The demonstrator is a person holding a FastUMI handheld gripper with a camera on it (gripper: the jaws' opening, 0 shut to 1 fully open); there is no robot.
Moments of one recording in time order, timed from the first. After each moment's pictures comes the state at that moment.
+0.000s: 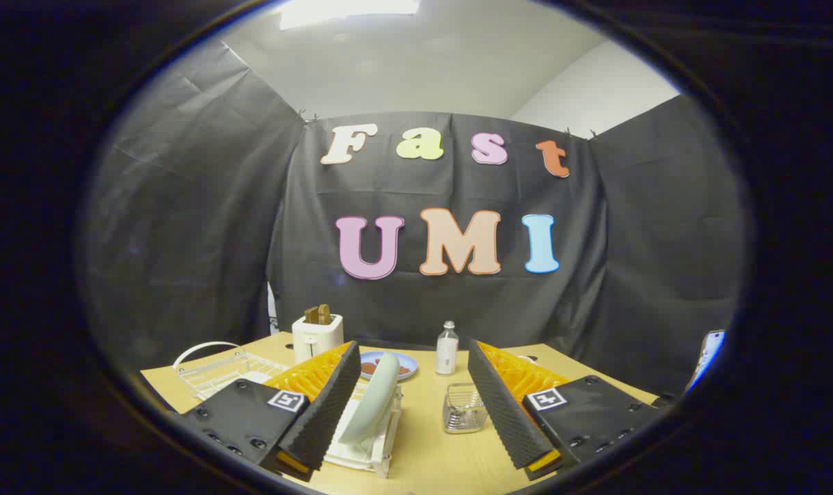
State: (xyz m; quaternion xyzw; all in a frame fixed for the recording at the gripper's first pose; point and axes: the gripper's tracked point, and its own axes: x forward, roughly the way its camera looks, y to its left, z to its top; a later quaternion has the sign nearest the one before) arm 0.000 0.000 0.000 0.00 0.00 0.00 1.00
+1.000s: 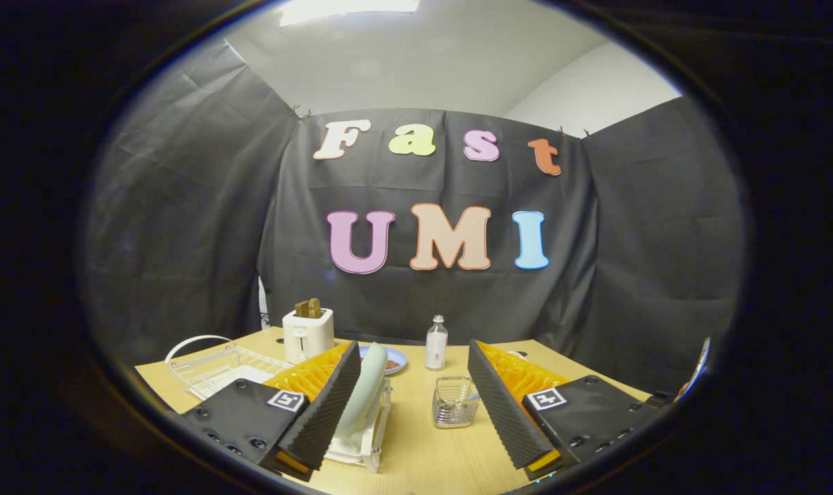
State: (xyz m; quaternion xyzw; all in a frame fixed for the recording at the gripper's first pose) arm -0.004 -0.008 -0.007 0.00 0.00 -0.01 1.00
